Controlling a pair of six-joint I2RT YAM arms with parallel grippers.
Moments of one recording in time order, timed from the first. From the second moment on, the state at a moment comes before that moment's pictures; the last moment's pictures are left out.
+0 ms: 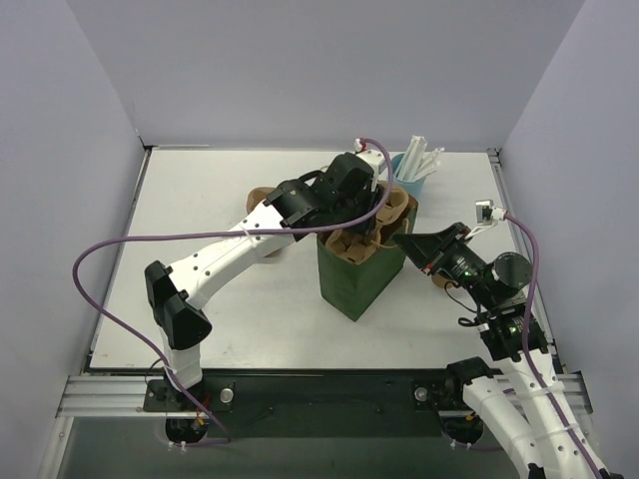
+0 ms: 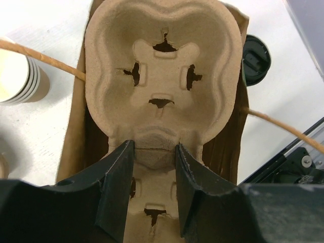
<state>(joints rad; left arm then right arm) -0.96 1.85 2.02 -0.83 -0.14 -0.40 0.26 0.57 0.65 0.02 -0.44 0.78</state>
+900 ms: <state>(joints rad) -0.97 1.88 1.98 -0.89 -0.27 -0.38 0.26 0.59 0.63 0.01 -0.44 0.79</state>
